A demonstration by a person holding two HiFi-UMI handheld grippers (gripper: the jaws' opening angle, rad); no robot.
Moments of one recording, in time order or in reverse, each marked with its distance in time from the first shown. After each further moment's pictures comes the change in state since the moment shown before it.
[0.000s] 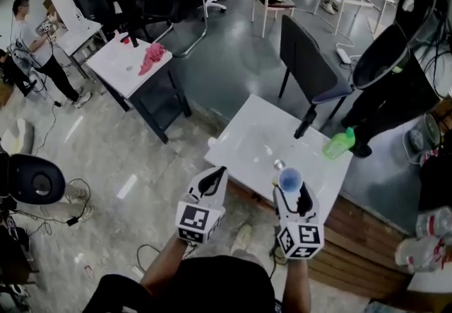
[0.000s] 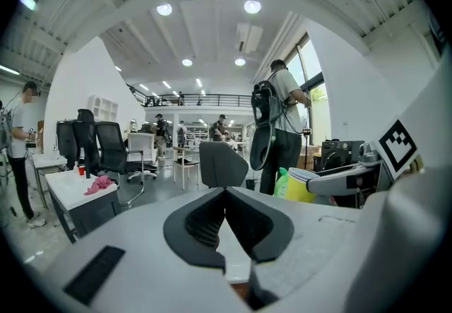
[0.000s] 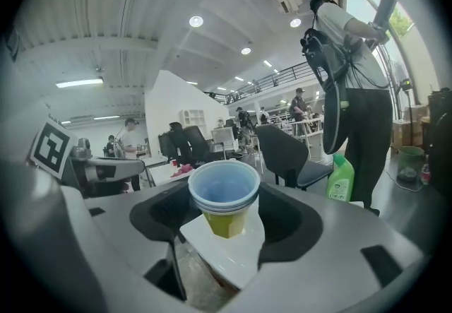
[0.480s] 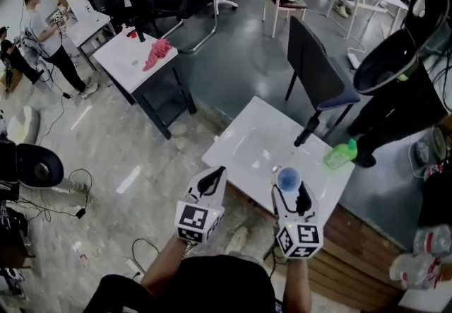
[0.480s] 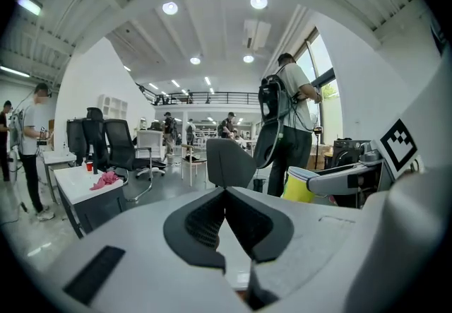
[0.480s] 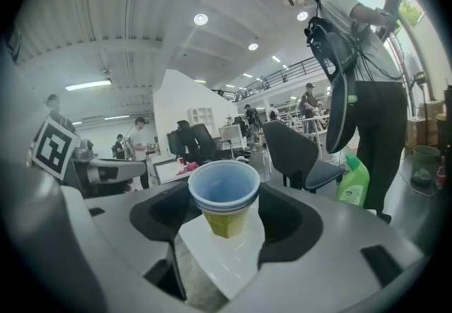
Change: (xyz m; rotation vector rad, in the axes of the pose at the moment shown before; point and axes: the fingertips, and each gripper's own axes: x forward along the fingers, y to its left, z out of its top) left arm 0.030 0.001 -0.004 -0.021 0.016 0.085; right arm 0.033 -0.022 0.010 -0.016 0.023 0.089
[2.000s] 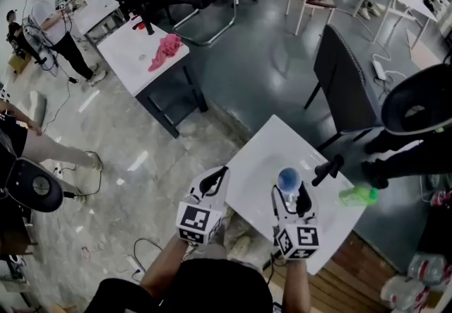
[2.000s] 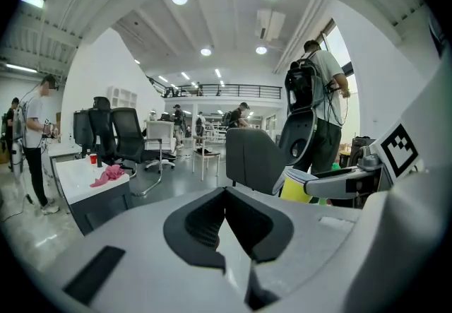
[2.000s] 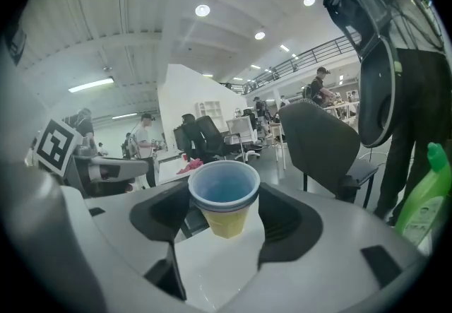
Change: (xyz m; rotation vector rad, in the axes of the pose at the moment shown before) left arm 0.114 0.108 -0.009 -0.046 0.055 0.065; right arm 0.172 -0.006 0.002 0.005 0.053 0.093
